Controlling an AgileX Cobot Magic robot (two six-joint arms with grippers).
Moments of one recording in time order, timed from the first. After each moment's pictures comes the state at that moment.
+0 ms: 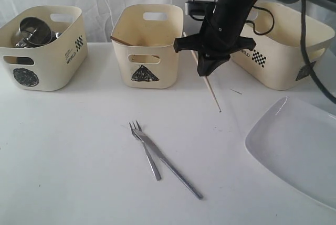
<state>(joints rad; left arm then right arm) -0.01 0.00 0.02 -0.07 0.53 0.02 0.21 2.12 -1.94 0.17 1.22 0.04</state>
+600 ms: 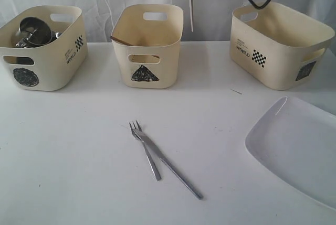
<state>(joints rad) -0.01 0.00 0.02 -0.07 0.53 0.02 0.16 2.02 -1.94 0.47 0.54 -0.32</state>
